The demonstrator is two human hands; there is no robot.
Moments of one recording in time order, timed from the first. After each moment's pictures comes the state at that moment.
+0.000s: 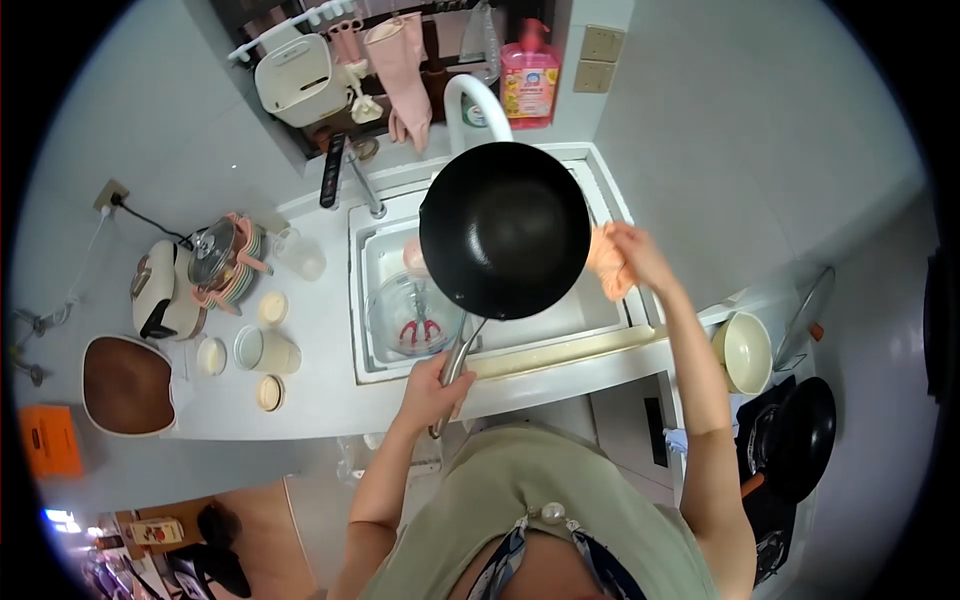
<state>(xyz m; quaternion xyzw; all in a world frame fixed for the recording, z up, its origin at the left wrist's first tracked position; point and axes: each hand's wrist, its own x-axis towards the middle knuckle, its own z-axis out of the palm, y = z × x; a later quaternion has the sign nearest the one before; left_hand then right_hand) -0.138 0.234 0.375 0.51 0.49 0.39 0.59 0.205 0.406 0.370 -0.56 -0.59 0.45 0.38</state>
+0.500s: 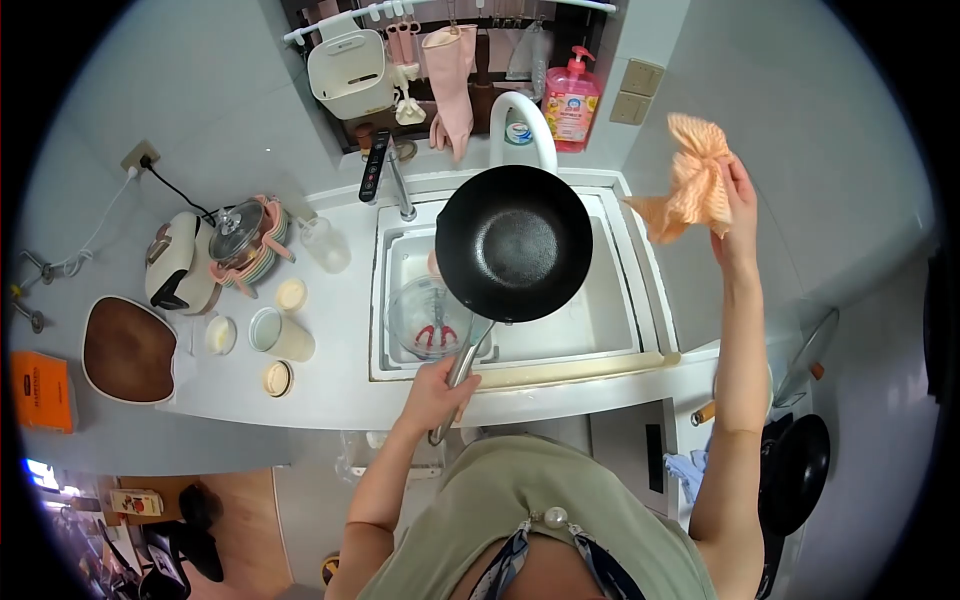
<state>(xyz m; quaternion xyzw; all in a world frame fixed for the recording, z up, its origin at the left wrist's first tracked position) -0.161 0.223 0.380 0.51 0.52 0.39 0.57 0.175 0.401 0.542 -0.35 -0.57 0.40 0.63</state>
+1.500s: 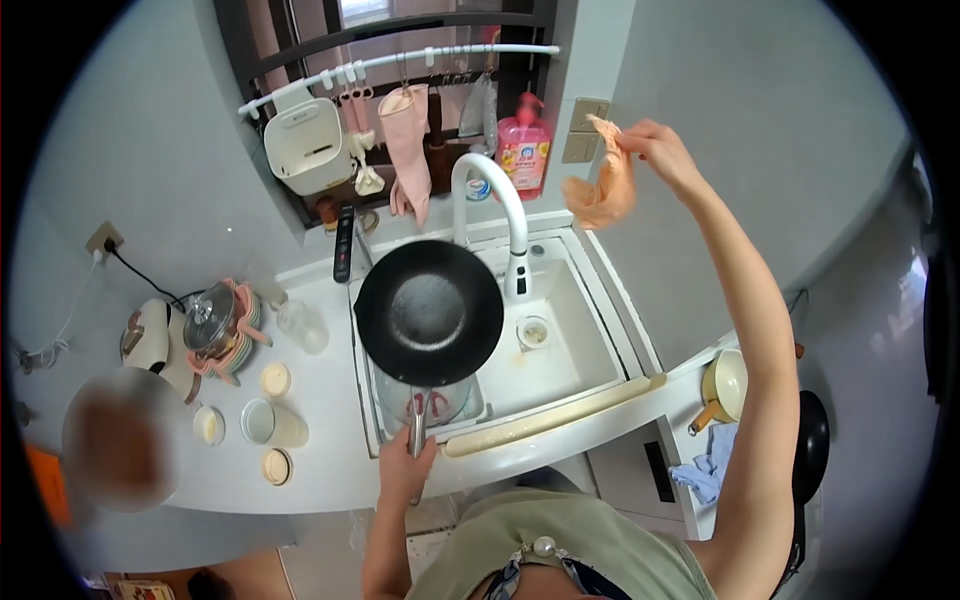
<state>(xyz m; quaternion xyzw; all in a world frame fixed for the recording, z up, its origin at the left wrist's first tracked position) -0.213 0.227 0.357 0.56 0.65 0.39 0.34 0.166 0.498 0.604 -0.52 -0.71 0.10 0.46</state>
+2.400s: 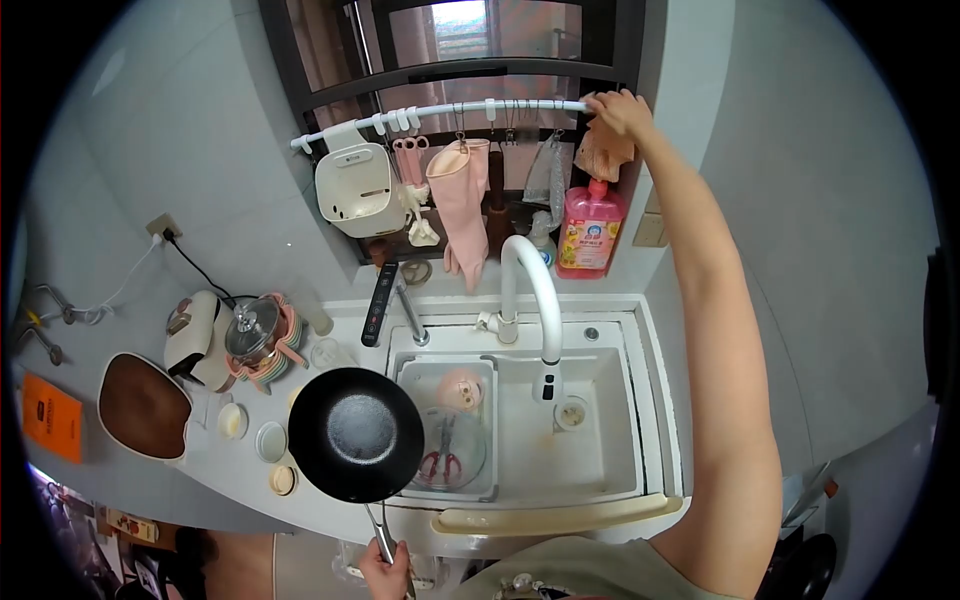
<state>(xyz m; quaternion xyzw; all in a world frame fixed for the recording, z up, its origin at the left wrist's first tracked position) -0.159 0.175 0.364 0.25 0.74 0.54 0.31 0.112 0.822 0.631 -0.52 -0.80 -0.24 0.19</state>
